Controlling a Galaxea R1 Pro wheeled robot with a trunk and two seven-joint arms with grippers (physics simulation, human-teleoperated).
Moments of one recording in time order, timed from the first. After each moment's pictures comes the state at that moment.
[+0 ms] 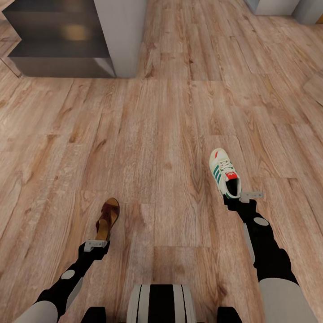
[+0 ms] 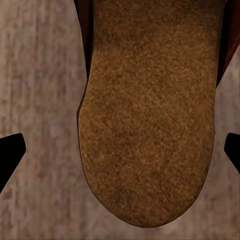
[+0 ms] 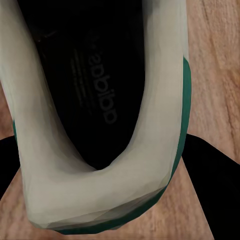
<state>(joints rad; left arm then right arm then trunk) -0.58 0.11 0.14 -0.39 -0.10 -0.34 -0.16 -0.61 -0.02 -0.27 -1.18 0.22 0.26 0.11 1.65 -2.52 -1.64</state>
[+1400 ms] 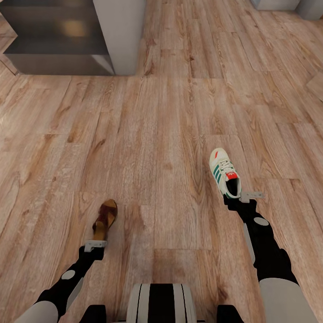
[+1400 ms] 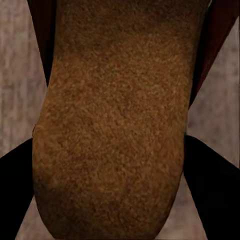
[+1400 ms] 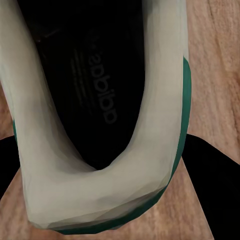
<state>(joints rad) -0.58 0.11 0.14 -0.39 -0.10 -0.34 -0.16 -0.61 -0.02 -0.27 -1.18 0.22 0.26 0.11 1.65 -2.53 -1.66</state>
